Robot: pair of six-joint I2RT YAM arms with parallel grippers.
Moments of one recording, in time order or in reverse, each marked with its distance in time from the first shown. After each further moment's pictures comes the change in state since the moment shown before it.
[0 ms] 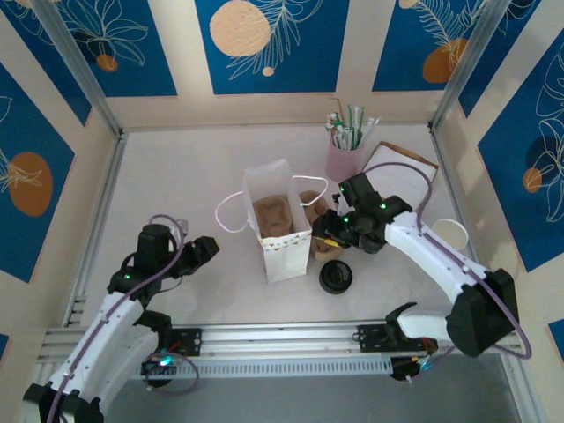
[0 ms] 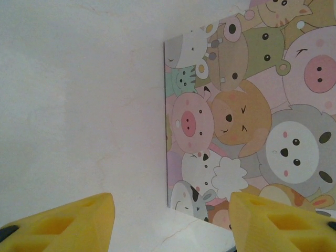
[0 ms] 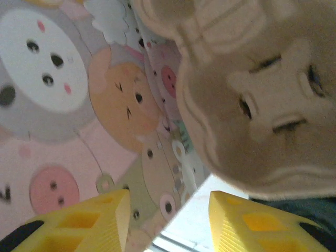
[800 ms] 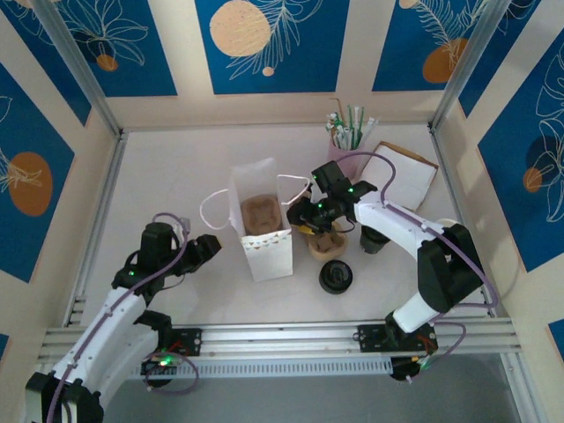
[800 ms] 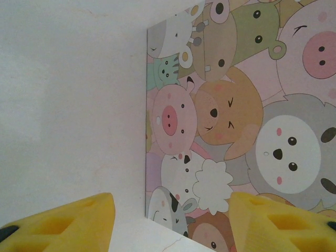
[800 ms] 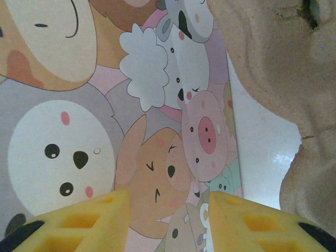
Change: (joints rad) left arm 0.000 0.051 -0.018 0.077 0.008 -0.006; right arm 0.060 0.267 0.132 0.166 -0.089 0.034
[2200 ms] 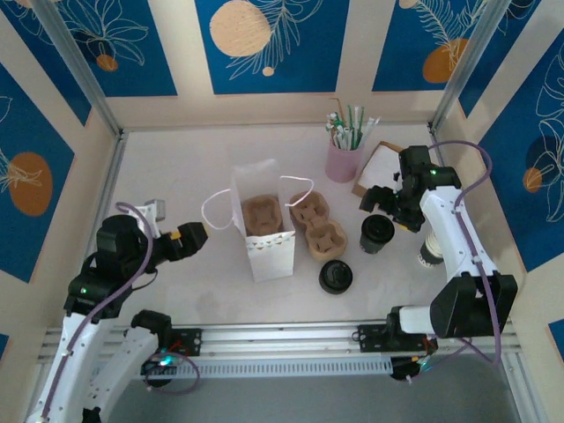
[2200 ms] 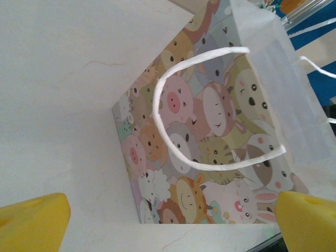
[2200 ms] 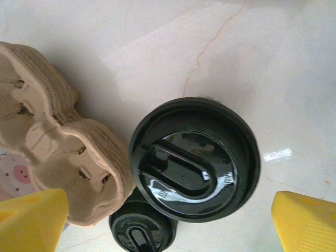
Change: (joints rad) left arm 0.000 -0.140 0.445 -0.433 -0.132 0.285; right arm -0.523 -0.224 0.125 -0.590 0.356 -0.360
